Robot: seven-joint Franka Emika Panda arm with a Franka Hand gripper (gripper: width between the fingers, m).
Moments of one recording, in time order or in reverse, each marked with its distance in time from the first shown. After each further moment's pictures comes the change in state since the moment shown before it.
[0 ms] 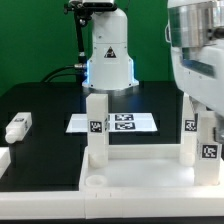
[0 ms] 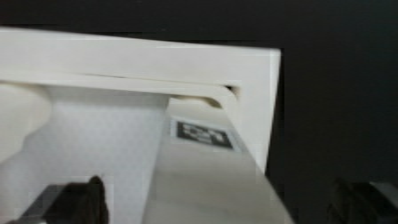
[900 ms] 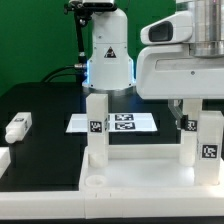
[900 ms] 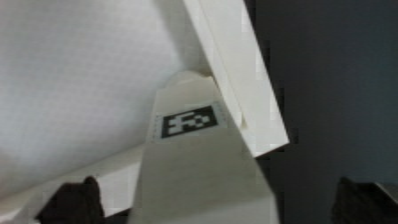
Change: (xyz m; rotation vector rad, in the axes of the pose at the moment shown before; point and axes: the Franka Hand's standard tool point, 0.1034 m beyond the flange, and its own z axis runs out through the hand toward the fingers) arm 0.001 0.002 -0.004 -0.038 0.038 -1.116
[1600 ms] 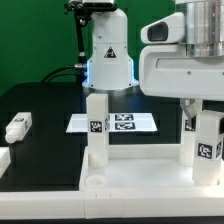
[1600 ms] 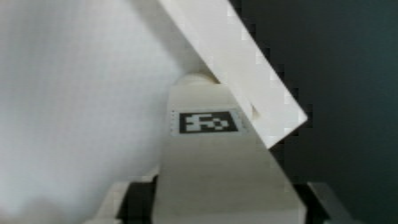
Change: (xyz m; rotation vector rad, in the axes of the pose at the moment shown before) arm 0.000 0.004 0.001 0.004 -0.006 0.579
